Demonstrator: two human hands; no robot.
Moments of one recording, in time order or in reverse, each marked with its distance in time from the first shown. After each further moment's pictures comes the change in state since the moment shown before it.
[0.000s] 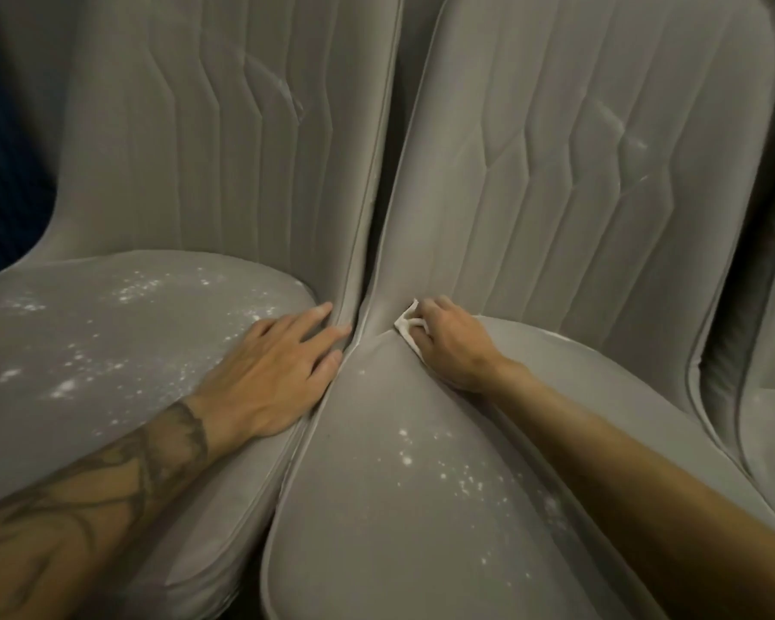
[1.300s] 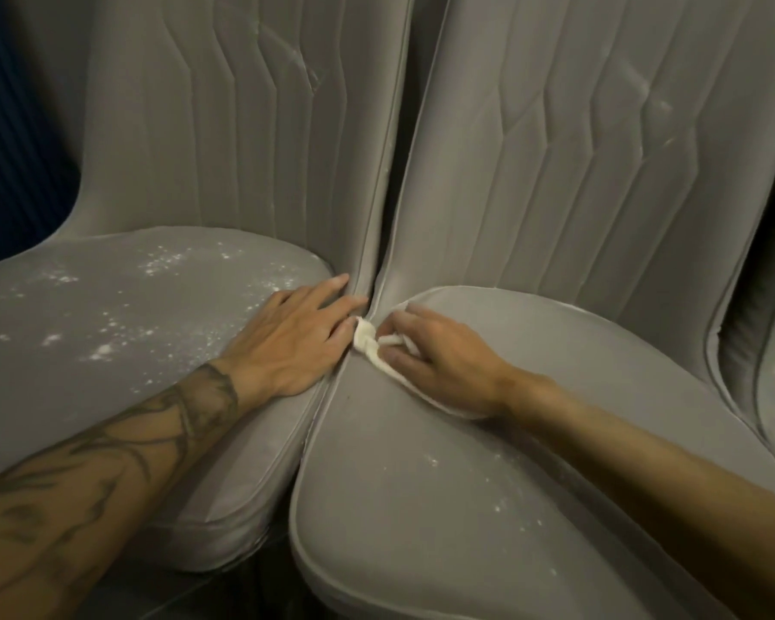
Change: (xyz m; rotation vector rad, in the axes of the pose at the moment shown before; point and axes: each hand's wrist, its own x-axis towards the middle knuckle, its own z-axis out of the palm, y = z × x) left_hand 0.001 0.004 -0.008 -0.051 -0.032 -0.012; right_hand -0.064 -0.055 -0.005 0.133 -0.070 -0.322
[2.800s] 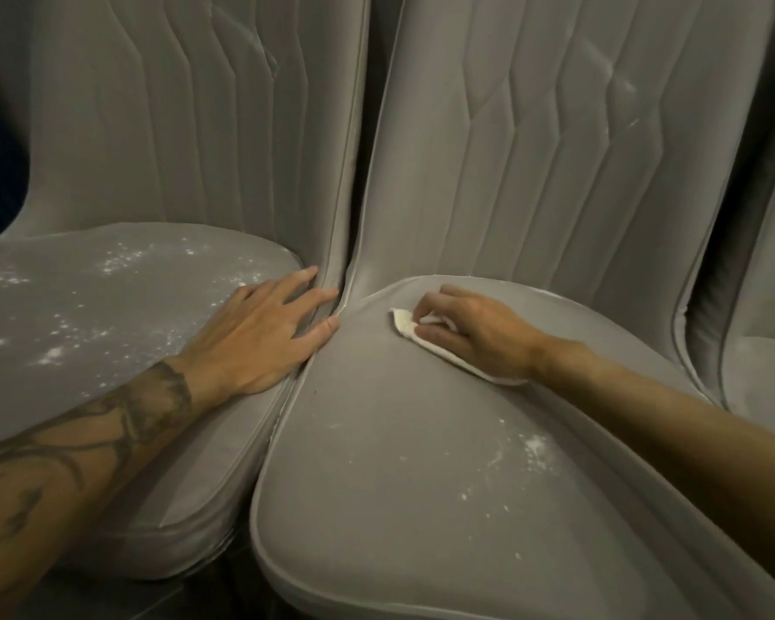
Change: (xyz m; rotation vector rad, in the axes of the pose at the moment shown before) left_hand 0.003 -0.008 0.005 0.034 -0.010 0.026; right_hand -0.023 0.058 -0.038 -0.130 -0.074 0.054
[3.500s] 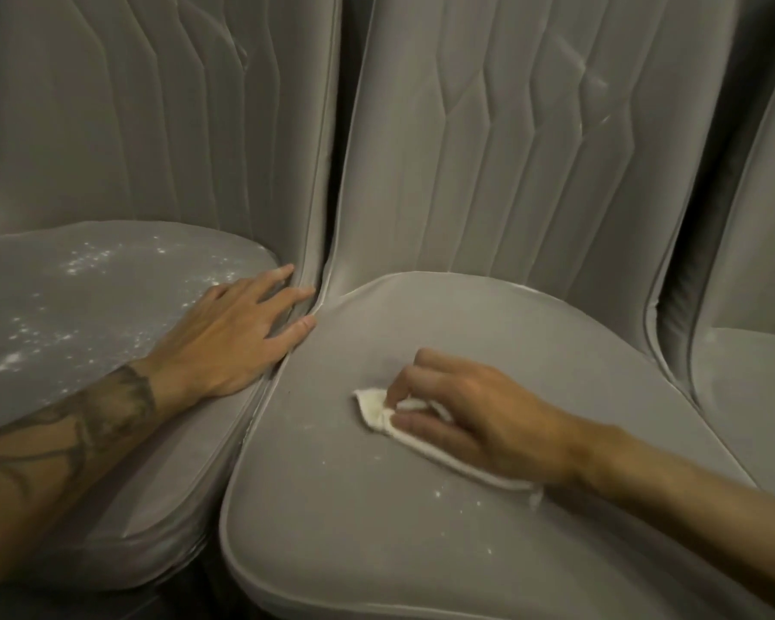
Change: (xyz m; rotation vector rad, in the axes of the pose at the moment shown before) left_hand 0.003 -0.008 0.007 0.003 0.020 0.013; right_hand -0.072 -0.041 0.008 0.120 -0.008 -0.212
